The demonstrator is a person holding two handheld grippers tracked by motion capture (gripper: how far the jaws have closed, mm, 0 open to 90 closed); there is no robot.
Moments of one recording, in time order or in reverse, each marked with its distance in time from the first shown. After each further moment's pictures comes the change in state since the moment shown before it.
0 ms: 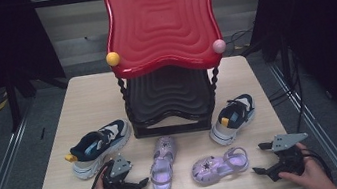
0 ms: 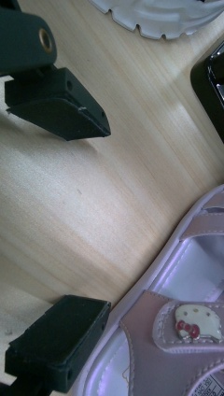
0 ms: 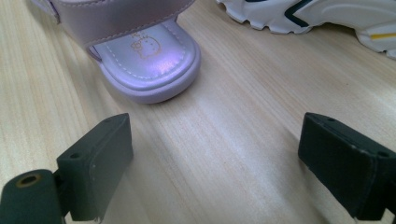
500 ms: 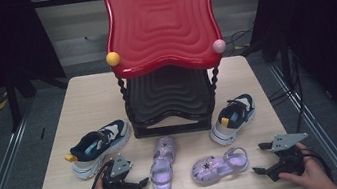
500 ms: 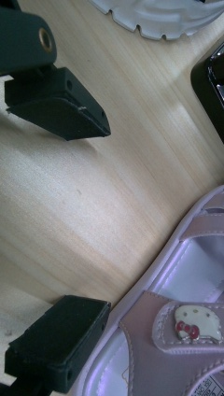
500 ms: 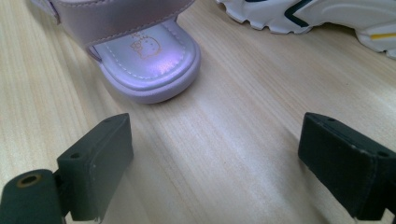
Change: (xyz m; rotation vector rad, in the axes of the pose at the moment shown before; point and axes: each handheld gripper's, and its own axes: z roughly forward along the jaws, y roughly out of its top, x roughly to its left) left arm 0.000 0.000 -0.001 0.002 0.008 -0.002; right arm 0.000 0.000 0.000 -0.001 0.000 0.002
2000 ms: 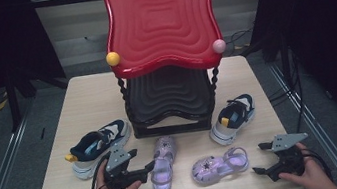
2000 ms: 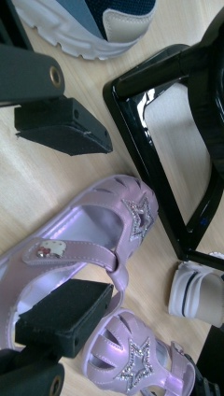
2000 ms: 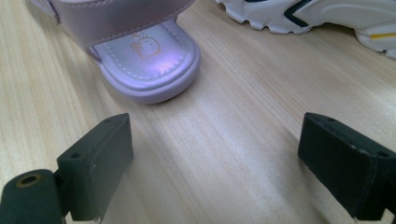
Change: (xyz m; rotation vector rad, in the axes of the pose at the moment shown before) left arm -0.019 0.043 -0.022 -0.223 0.008 -0.130; right arm 0.000 0.000 0.000 0.000 -0.001 0.001
